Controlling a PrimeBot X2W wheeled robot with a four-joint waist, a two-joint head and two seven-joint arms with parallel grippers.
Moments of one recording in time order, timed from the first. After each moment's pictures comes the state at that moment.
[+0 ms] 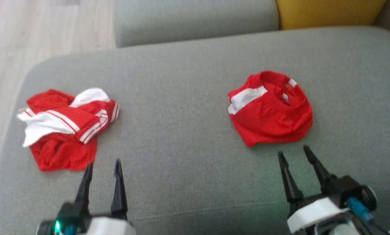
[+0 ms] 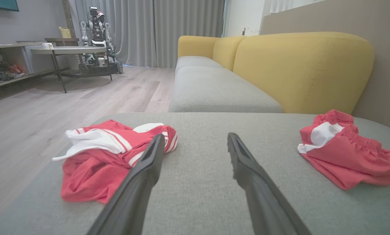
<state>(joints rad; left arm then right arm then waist) 0.17 0.06 -0.21 -0.03 -0.13 0.20 -0.25 0.05 -0.05 0.10 0.13 0.10 0.13 -0.26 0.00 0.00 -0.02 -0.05</state>
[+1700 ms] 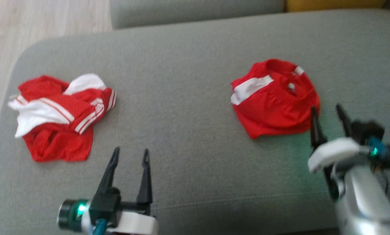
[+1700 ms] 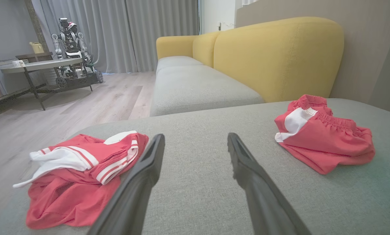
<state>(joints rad) 0.14 0.06 -0.33 -0.07 -0.01 0.24 -0.25 -0.30 -0.04 -0.12 0.52 0.07 0.13 -0.26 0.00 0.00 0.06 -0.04</state>
